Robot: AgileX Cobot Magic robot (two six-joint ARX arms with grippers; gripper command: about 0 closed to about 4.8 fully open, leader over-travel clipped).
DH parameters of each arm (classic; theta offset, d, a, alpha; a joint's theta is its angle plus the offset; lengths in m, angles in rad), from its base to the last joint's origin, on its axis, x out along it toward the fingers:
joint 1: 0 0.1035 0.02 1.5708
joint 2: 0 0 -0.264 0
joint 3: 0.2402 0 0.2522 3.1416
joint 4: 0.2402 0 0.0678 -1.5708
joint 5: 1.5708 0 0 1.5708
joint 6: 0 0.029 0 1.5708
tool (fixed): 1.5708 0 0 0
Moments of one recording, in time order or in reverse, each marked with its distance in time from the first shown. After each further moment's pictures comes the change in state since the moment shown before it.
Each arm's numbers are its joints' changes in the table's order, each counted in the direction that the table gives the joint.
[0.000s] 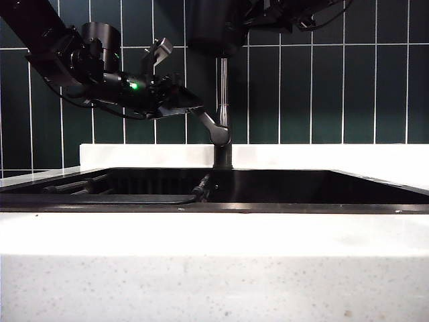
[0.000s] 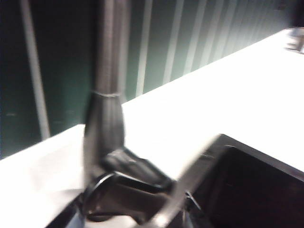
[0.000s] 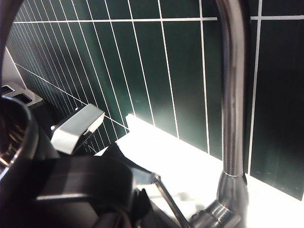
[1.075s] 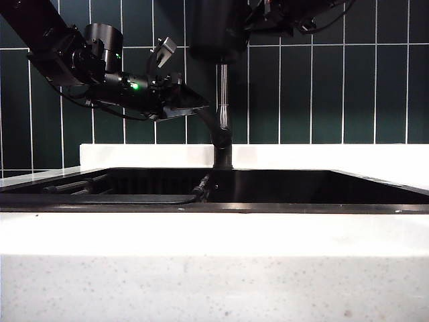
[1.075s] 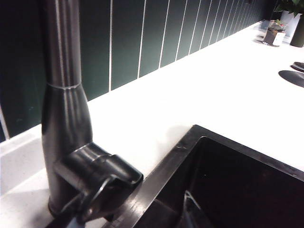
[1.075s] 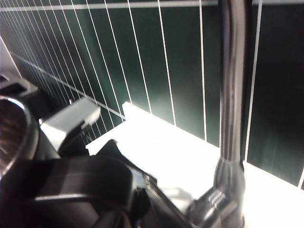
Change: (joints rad) left arm -0.004 0.000 0.000 0.029 0.061 0.019; right arm 0.000 0.000 0.001 0.051 0.006 -0.034
